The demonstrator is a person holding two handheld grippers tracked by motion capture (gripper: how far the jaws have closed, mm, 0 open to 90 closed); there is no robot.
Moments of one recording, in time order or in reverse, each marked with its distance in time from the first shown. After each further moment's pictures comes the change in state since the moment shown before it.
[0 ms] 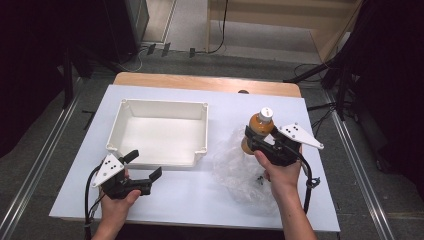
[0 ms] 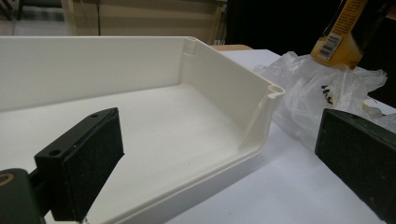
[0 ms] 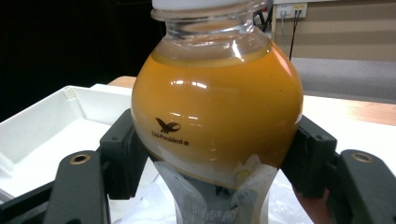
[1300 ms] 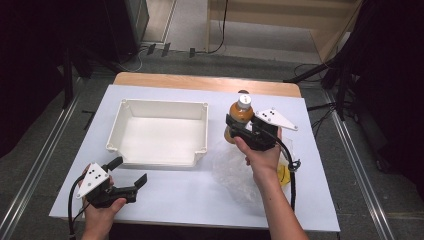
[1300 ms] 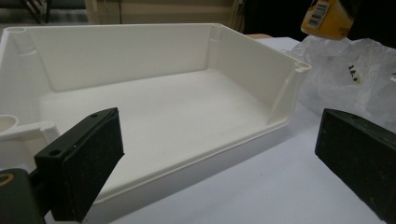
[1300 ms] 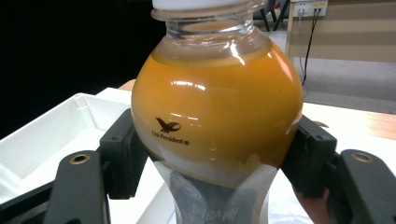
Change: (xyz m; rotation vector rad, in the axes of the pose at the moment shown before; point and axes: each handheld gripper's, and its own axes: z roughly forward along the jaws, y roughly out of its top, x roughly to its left) left arm 0.016 -0.014 -0.030 0.017 0.071 0.036; right arm 0.028 0.016 0.047 0.017 0.036 -0.005
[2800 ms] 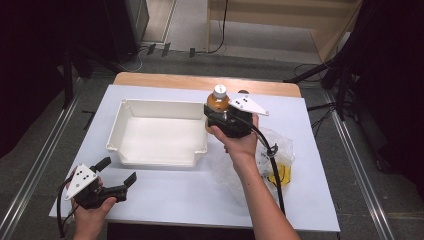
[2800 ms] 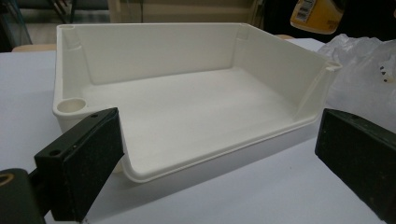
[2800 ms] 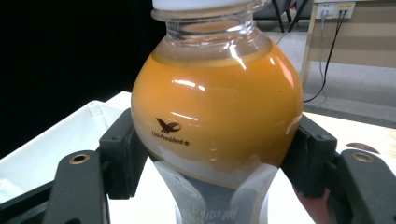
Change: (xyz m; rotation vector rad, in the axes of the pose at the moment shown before) left arm 0.016 -0.004 -0.013 -0.003 0.071 -0.010; right arm 0.035 0.012 0.049 0.012 0.043 -0.029
